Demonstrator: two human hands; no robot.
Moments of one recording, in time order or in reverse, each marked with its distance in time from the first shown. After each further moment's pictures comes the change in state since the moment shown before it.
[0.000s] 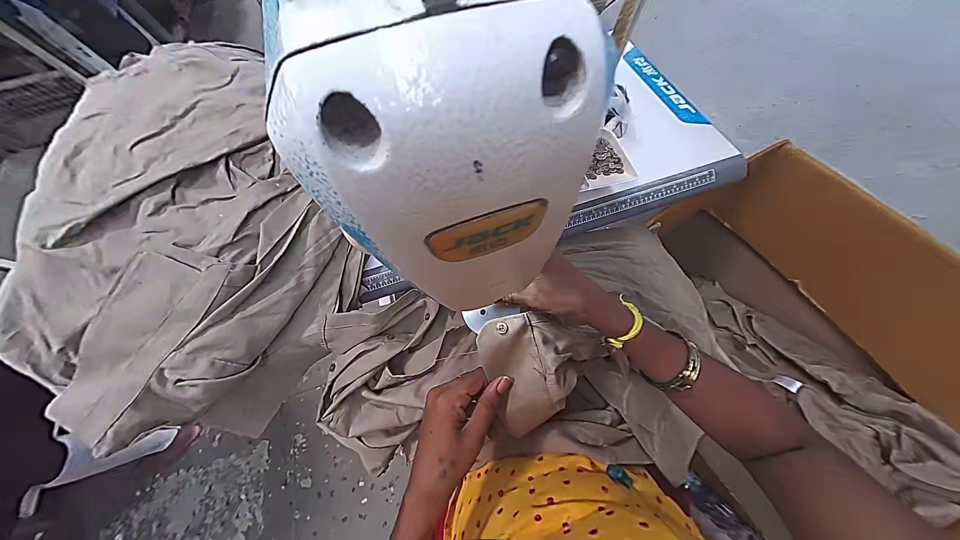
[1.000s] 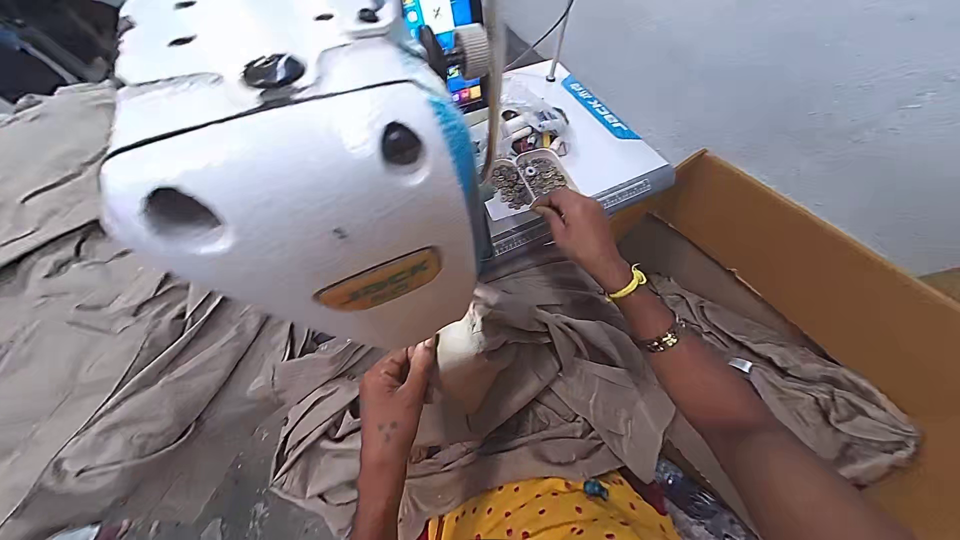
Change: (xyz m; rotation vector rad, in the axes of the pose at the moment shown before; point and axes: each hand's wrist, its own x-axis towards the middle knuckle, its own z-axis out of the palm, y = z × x) left_hand 0.062 0.019 -0.008 -0.034 0.290 -0.230; right_hand 0.008 0.064 -0.101 -0.657 0.542 -0.062
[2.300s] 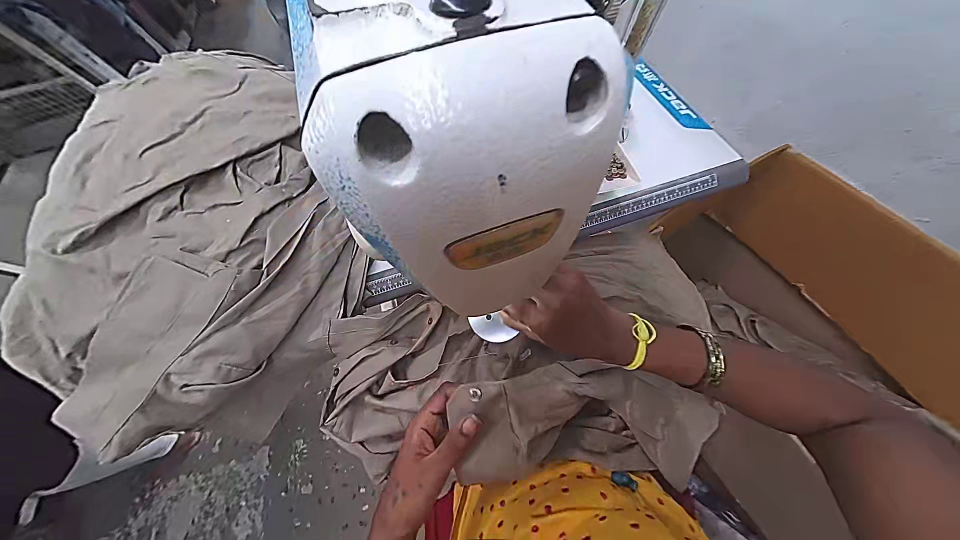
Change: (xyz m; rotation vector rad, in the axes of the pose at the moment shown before) left_hand -0.071 -0.039 -0.043 -0.469 -0.371 -0.008; right_hand -0.053 -0.116 0.029 -0.081 0.151 -0.880
